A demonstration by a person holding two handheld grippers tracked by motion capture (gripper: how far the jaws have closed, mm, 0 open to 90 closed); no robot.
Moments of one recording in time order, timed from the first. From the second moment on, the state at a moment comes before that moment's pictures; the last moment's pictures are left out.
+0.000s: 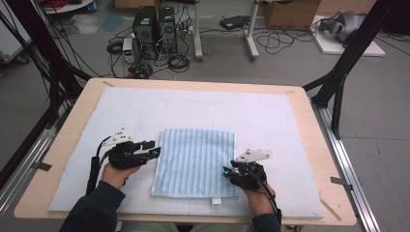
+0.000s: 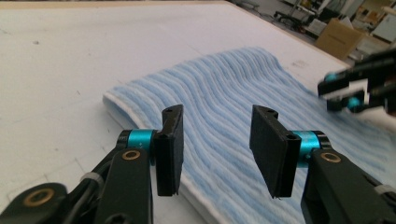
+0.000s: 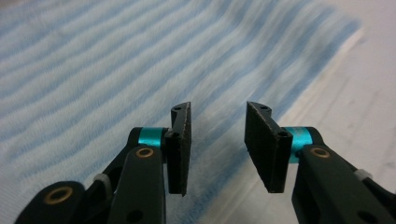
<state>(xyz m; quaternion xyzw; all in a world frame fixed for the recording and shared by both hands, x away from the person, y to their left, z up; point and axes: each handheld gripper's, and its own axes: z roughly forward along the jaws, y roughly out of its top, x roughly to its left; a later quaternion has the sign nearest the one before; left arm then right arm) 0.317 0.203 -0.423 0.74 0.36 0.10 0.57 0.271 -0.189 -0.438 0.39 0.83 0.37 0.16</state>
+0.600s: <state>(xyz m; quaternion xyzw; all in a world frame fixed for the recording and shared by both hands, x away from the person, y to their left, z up) 0.391 0.175 -0.428 0.75 0.38 0.13 0.53 0.333 -0.208 -0.418 0.42 0.79 0.39 0.21</state>
